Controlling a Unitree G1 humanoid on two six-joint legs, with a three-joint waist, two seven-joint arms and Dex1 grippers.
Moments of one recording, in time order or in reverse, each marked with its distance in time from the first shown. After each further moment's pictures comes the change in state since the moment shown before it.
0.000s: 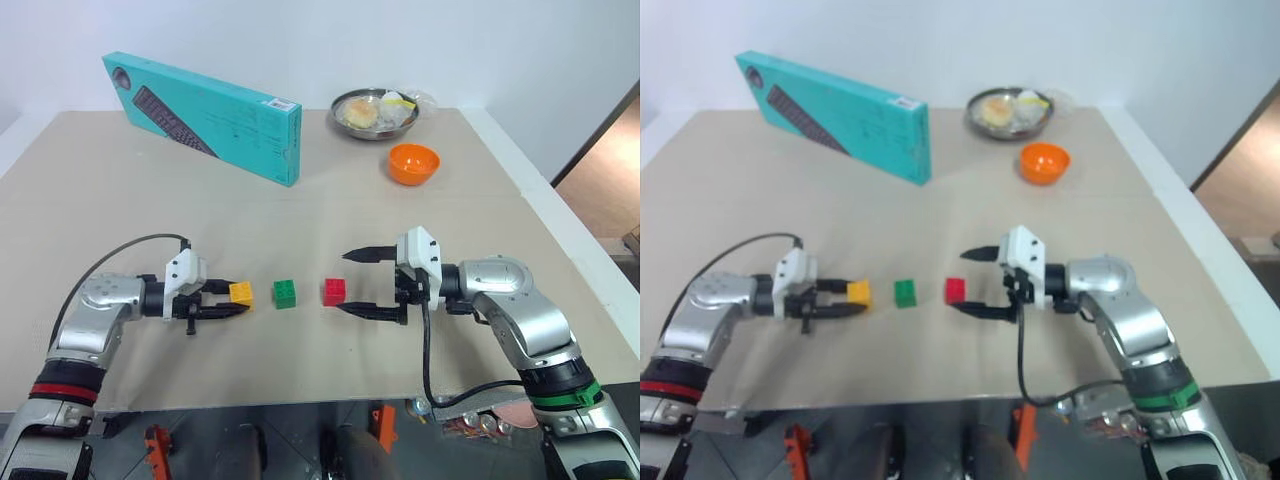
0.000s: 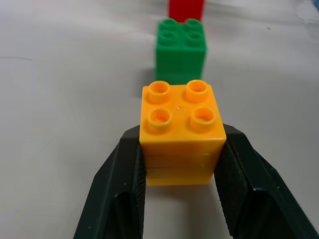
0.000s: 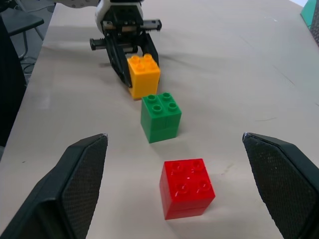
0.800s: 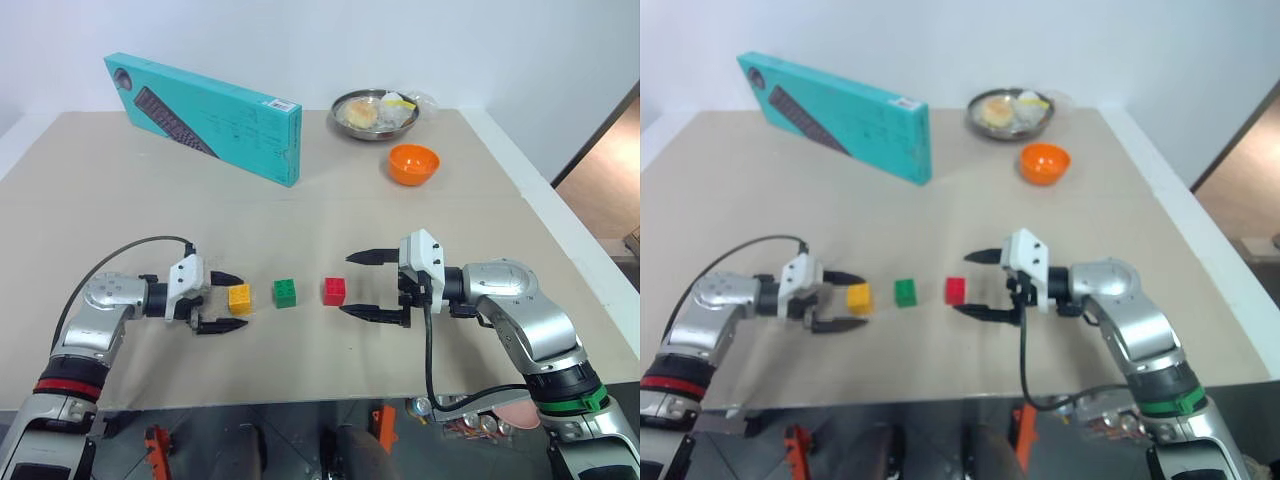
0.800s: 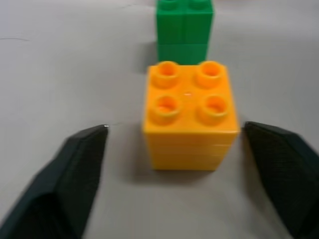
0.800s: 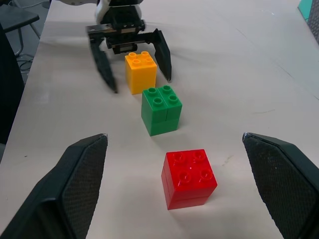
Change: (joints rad) left arm 0.000 0.003 -0.007 0.026 0.079 -0.062 0.018; right arm 0.013 -0.013 -0.007 -0.007 0.001 0.011 -0.006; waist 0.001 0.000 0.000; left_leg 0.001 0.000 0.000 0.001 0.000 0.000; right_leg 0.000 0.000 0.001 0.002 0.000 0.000
